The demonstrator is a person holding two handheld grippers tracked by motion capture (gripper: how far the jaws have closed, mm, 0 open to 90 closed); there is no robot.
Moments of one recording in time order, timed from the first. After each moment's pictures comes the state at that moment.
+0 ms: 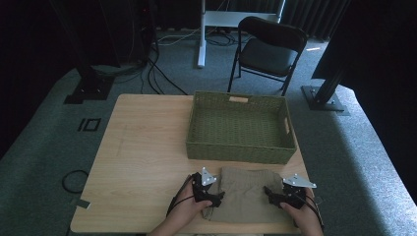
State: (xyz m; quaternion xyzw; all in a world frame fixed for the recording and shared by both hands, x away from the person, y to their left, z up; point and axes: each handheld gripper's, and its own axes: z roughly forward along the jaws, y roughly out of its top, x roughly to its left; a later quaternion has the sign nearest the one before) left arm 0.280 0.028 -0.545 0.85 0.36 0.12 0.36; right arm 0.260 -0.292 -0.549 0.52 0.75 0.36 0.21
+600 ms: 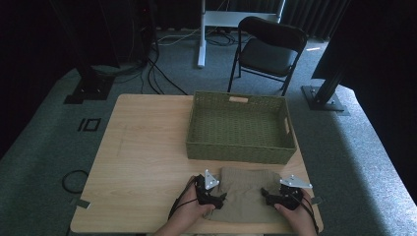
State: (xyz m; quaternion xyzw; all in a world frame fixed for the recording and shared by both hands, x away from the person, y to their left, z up) left arm 0.278 0.019 -0.554 0.85 0.35 0.14 0.37; right arm 0.260 -0.285 -0.558 0.52 0.75 0.35 0.20
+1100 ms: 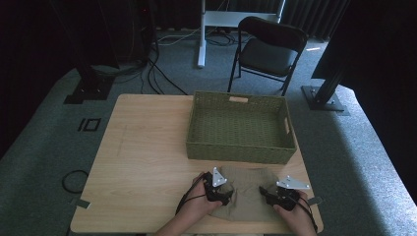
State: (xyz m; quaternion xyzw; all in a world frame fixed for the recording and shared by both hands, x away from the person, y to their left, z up) left arm 0.290 -0.001 -0.553 0.86 0.31 0.13 0.38; right arm 0.258 -0.278 -0.556 0.48 0.77 0.38 0.19
